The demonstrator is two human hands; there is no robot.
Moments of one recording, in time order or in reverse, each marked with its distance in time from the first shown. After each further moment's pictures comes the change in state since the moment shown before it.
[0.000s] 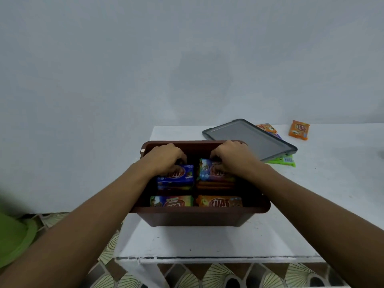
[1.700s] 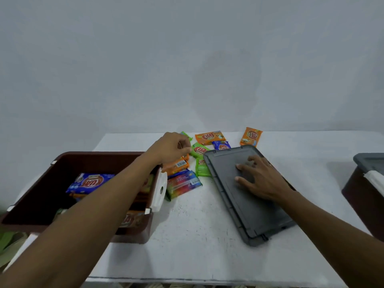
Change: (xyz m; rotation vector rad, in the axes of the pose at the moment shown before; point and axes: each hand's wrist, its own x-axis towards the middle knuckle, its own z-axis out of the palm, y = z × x) left_hand 0.161 0.187 -0.023 -0.452 0.270 -0.065; right_hand -0.137 0.299 0.096 0.125 0.075 0.218
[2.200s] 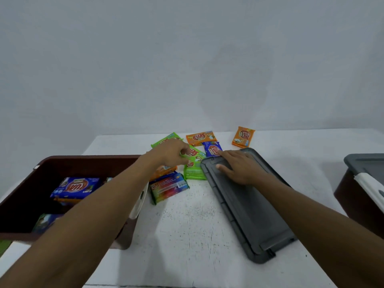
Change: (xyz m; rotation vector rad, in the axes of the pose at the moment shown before) left_hand 0.035 0.027 0.030 0.263 -0.245 -0.079; right_hand 0.051 -0.002 -0.007 0.082 -0.130 -0.101
